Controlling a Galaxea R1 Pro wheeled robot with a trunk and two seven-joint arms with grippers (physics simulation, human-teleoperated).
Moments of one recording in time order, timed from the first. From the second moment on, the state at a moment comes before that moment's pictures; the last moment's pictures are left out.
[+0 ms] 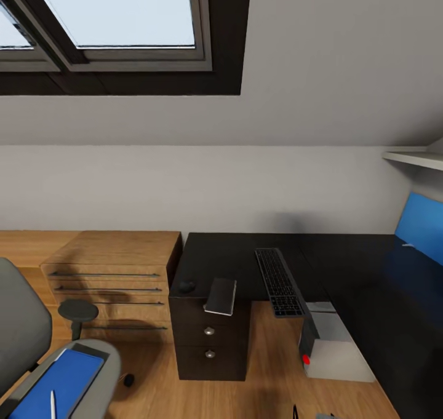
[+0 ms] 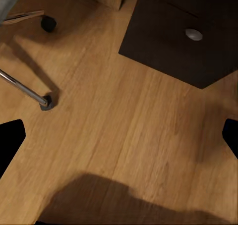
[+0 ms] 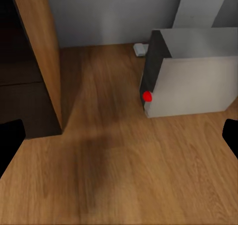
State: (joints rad) left arm -0.05 0.03 -0.28 -0.66 0.60 -0.13 0.18; right arm -0.29 0.03 0.17 -0.11 -0.18 -0.69 -0.23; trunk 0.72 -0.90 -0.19
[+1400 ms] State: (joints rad) left arm -0.02 0.00 -0.24 -1.57 0.64 0.56 0.54; right arm -0.29 -0.12 0.05 -0.87 -1.26 -0.05 0.24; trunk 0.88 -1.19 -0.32
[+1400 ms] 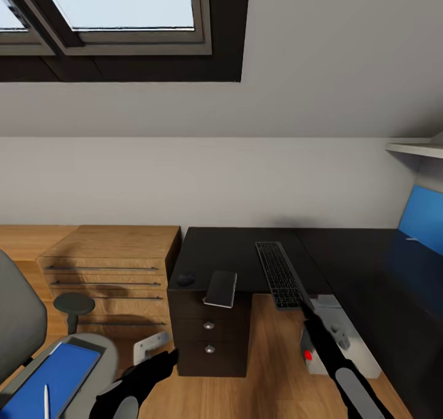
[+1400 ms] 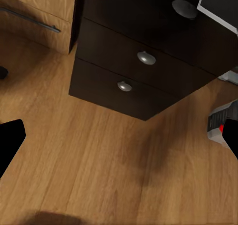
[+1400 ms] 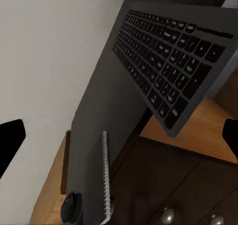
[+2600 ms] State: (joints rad) left arm -0.02 0.00 -0.29 -1.56 0.65 0.53 0.53; right arm -0.29 -0.18 0.02 -0.73 -1.29 -0.03 0.51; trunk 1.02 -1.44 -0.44
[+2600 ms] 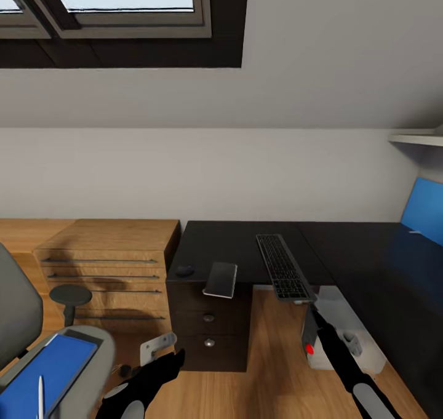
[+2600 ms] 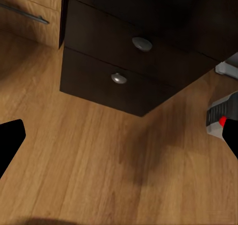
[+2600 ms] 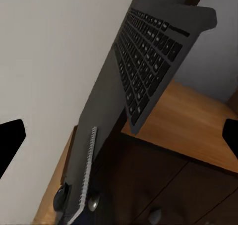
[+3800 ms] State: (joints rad) left arm 0.11 0.00 -0.33 -1.61 0.65 0.49 0.53; right arm -0.34 -0.17 -0.05 -0.65 -1.32 0.04 0.49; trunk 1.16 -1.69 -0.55
